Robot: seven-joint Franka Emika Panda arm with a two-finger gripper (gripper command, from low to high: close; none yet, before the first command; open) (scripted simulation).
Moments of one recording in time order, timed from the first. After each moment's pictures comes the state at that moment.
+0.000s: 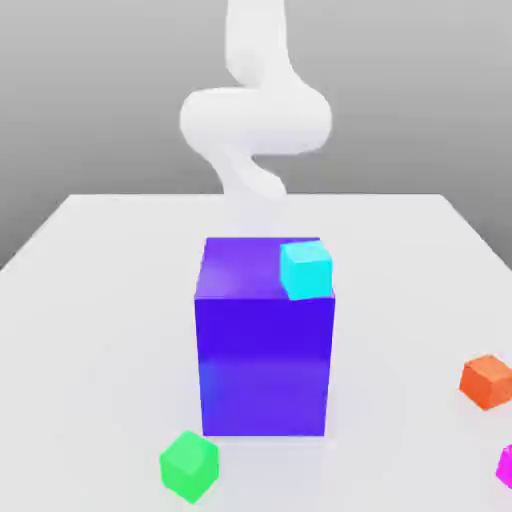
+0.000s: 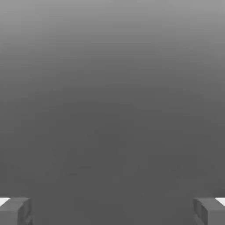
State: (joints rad) arm 0.00 -0.71 0.04 -2.29 -0.02 2.32 0.82
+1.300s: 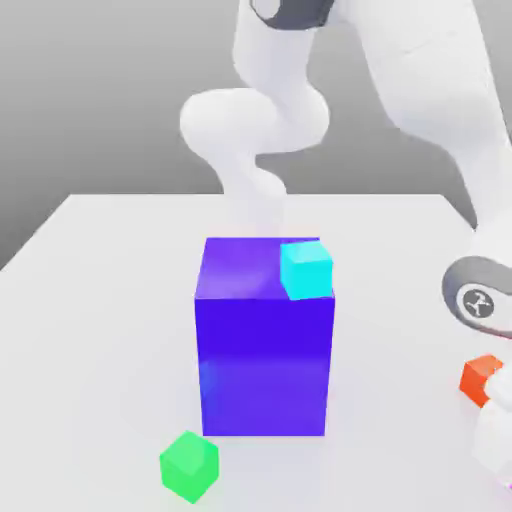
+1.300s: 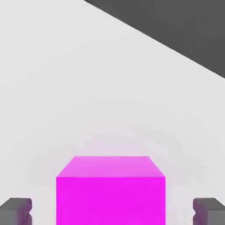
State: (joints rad) arm 0.29 0.60 0.30 -2.14 -0.39 2.69 1.18
